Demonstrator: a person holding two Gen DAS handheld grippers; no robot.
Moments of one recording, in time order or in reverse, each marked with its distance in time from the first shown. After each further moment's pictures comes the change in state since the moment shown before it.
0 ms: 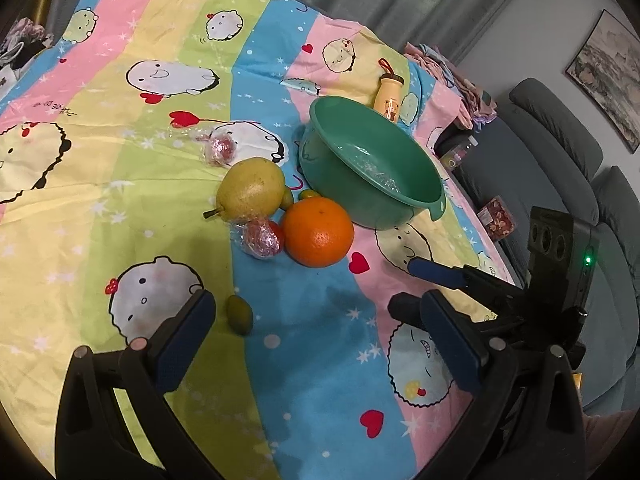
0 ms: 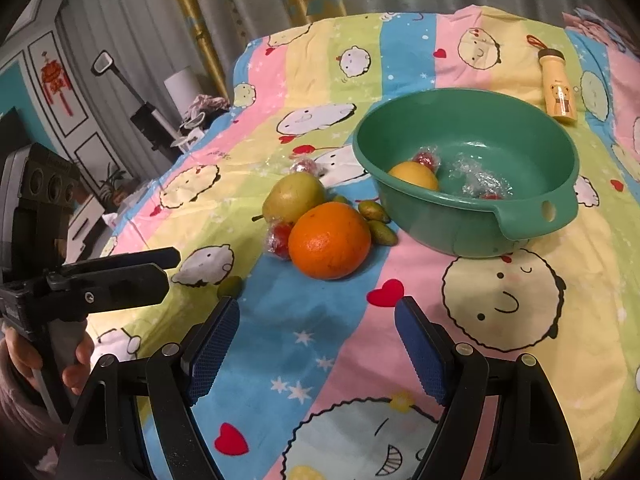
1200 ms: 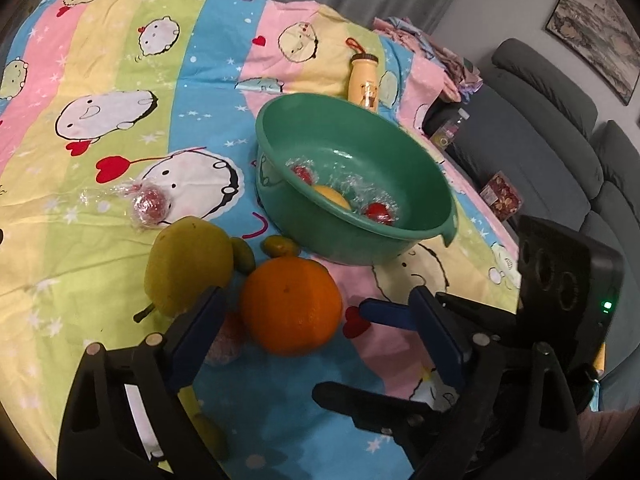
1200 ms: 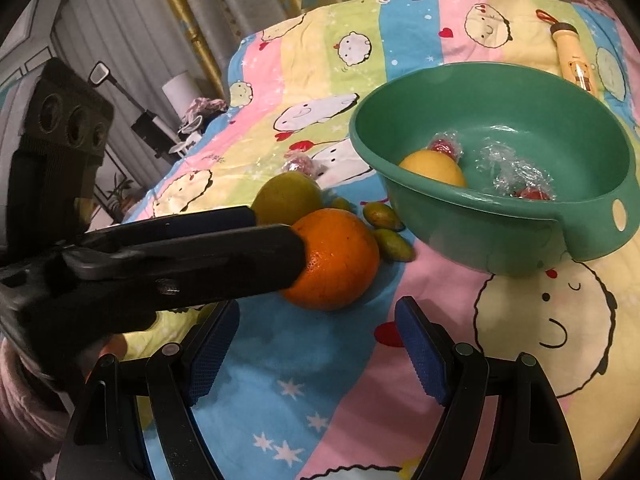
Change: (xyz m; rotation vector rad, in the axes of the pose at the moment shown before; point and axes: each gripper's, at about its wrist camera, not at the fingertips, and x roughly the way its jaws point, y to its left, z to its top) left arm 0.074 -0.021 0.046 0.162 0.042 -0.012; right arm 0.044 -0.012 0.012 0.044 -0.001 0.058
